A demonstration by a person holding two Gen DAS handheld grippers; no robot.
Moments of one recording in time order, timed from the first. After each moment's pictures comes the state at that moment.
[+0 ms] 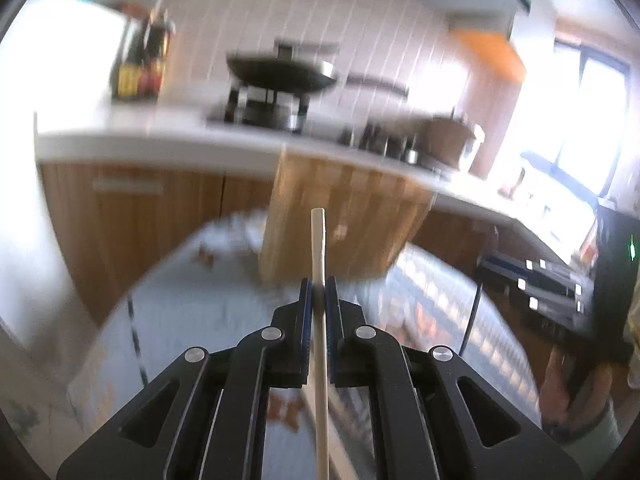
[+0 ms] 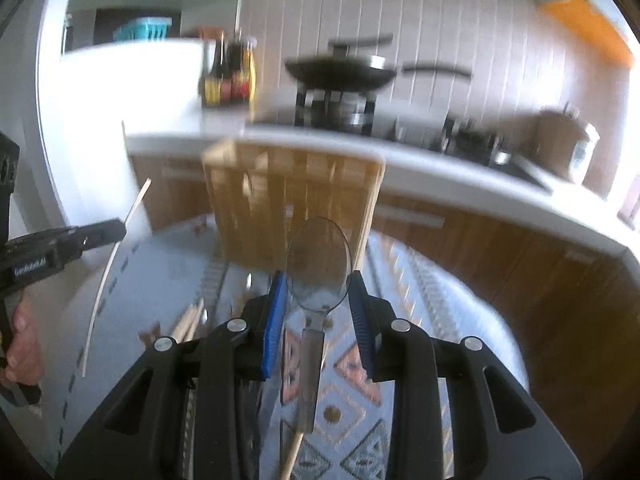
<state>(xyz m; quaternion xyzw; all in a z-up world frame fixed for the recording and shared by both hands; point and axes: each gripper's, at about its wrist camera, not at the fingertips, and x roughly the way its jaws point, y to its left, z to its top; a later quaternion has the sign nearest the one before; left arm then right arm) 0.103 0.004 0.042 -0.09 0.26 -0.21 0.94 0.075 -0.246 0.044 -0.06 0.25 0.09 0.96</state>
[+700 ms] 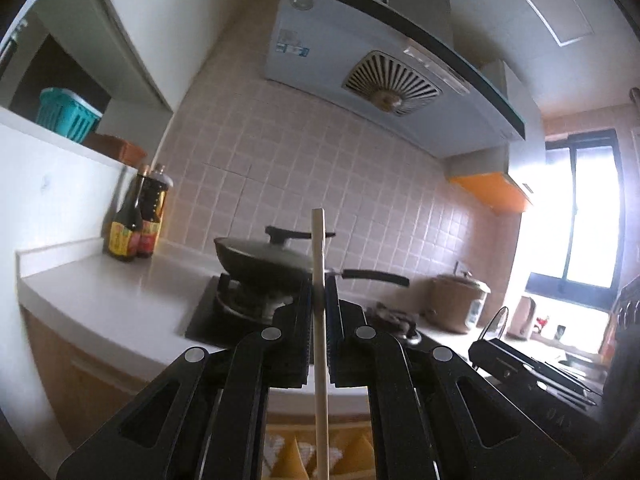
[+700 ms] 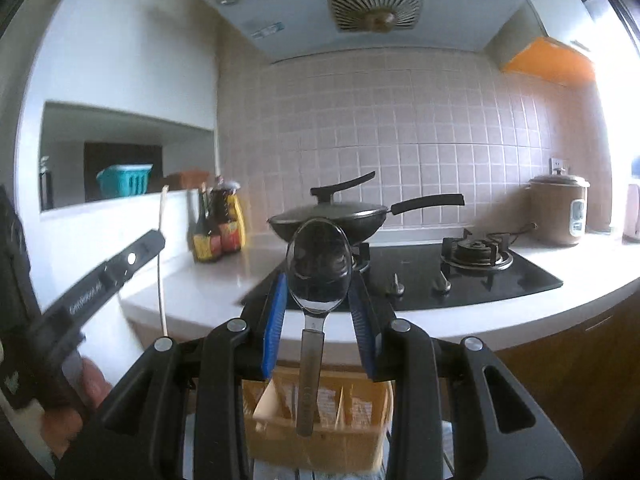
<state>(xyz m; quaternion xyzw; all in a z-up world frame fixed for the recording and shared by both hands) 0.180 -0.034 0.165 -0.15 -0.01 -0.16 0.98 0.168 -0.249 0.158 0.05 0.07 0.09 0.99</state>
